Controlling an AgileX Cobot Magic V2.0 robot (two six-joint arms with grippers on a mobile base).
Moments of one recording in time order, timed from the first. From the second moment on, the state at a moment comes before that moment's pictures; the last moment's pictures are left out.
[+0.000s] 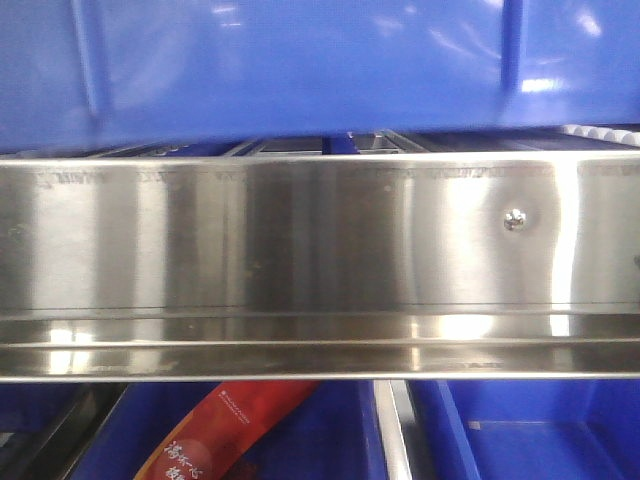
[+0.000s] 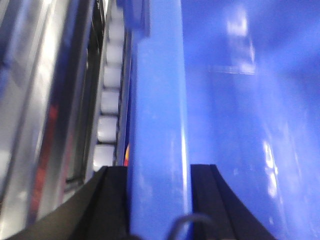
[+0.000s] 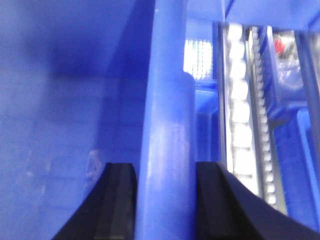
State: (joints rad) left arm -0.09 1.63 -1.85 0.03 1.23 -0.24; right arm 0.24 1.67 -1.95 -0.07 1.28 0.06
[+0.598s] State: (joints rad) left arm -0.14 1.49 -1.93 0.05 1.30 -0.24; right arm 0.23 1.45 -1.95 -0.08 1.30 0.11
